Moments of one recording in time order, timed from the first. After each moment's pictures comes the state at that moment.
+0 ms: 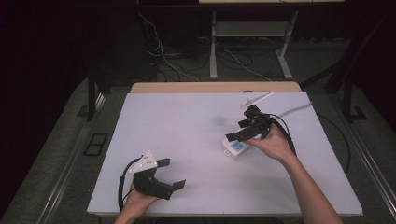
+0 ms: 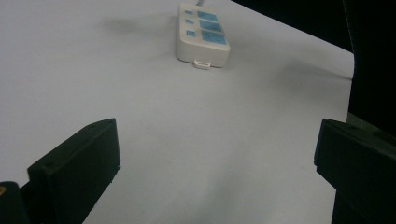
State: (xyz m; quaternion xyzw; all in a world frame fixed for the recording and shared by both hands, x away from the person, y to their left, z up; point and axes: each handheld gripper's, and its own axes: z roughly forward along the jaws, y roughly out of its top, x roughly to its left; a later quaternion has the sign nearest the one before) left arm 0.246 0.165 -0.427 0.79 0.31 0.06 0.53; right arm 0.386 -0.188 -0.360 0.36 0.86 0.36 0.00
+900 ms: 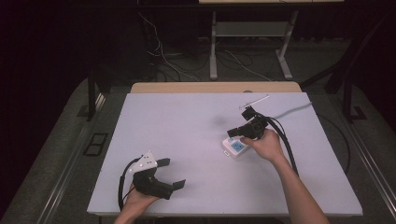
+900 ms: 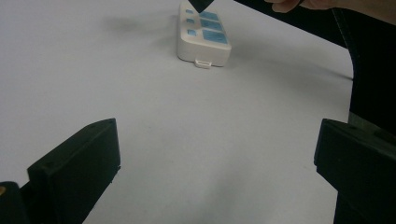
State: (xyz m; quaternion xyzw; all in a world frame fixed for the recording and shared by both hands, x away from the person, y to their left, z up) left arm 0.247 0.165 -0.428 0.79 0.31 0.06 0.53; right arm 0.405 -0.188 -0.393 0.40 0.84 0.37 -0.05
